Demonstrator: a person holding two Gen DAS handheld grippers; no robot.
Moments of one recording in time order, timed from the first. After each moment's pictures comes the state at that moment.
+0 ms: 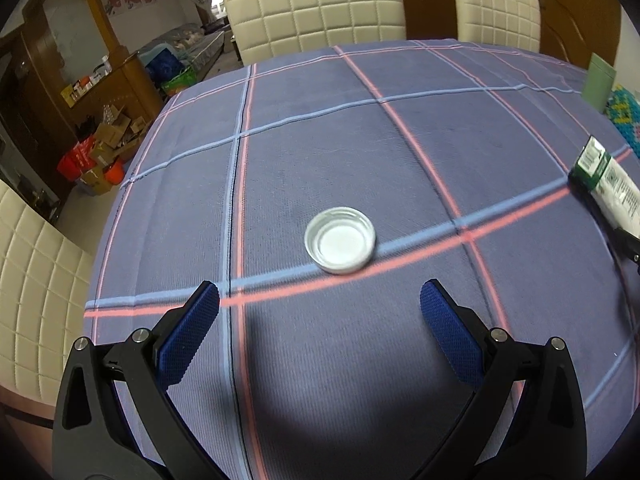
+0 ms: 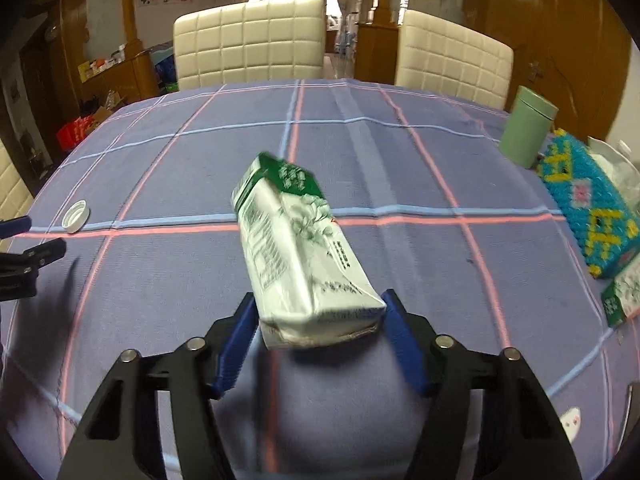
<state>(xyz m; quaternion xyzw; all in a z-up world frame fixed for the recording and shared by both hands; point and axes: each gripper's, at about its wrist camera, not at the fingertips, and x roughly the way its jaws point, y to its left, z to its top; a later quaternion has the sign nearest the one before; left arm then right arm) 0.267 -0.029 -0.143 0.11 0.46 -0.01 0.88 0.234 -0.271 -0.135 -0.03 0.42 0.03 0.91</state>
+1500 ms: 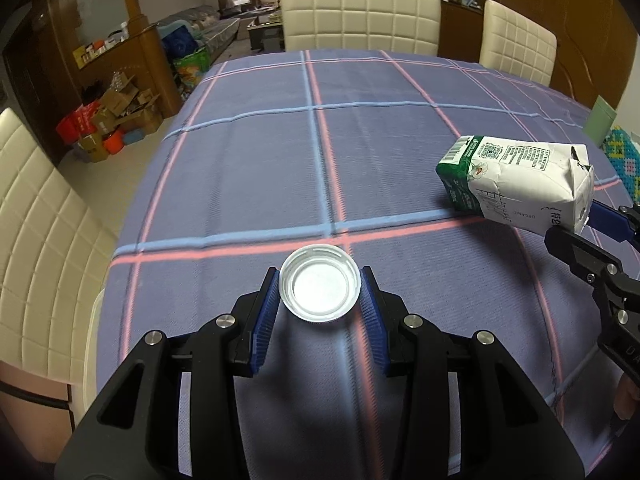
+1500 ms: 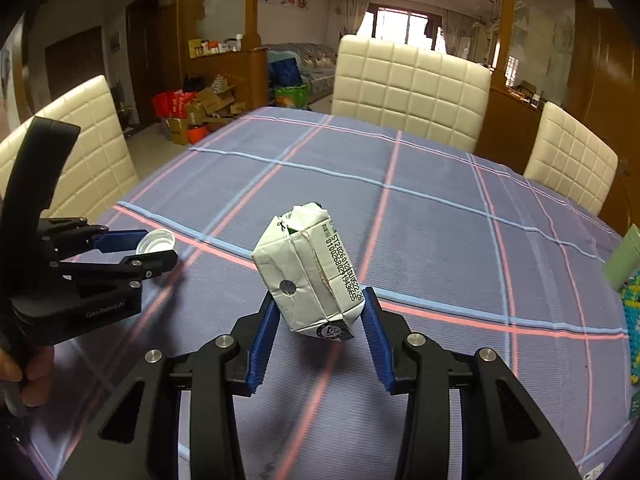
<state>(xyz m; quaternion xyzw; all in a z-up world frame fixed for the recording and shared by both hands) 0.221 0.056 -0.129 0.03 0.46 -0.01 0.89 0.215 -0.100 -0.090 -0.09 0.36 0.19 0.91</state>
